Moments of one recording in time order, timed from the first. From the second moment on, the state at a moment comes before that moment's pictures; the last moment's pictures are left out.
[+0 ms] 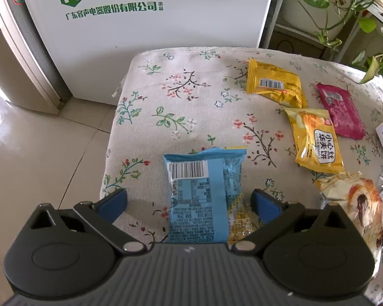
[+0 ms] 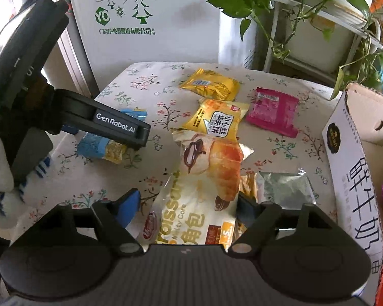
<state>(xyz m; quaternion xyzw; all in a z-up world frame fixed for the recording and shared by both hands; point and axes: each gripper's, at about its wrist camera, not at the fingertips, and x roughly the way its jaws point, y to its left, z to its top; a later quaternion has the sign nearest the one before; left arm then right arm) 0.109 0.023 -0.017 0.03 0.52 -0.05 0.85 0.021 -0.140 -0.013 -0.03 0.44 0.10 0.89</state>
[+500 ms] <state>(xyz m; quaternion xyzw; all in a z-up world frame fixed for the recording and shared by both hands) 0.094 0.010 0.001 0.05 0.50 -0.09 0.86 0.024 -0.155 -0.006 0.01 0.45 0.10 0.89</state>
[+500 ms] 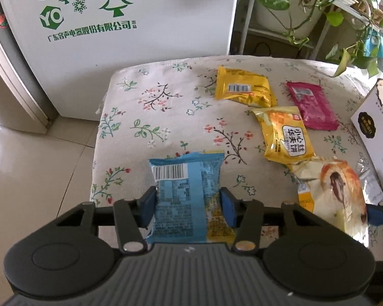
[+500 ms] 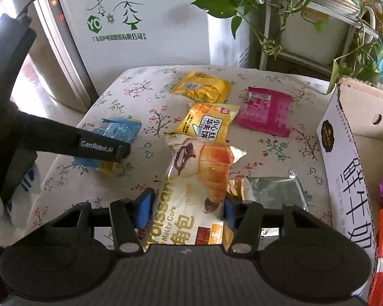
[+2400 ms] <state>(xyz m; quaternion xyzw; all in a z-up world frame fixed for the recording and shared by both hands) -0.024 -0.109 0.099 -0.05 0.36 -0.17 0.92 -0.036 -0.333 0.130 0.18 0.27 0.01 0.95</state>
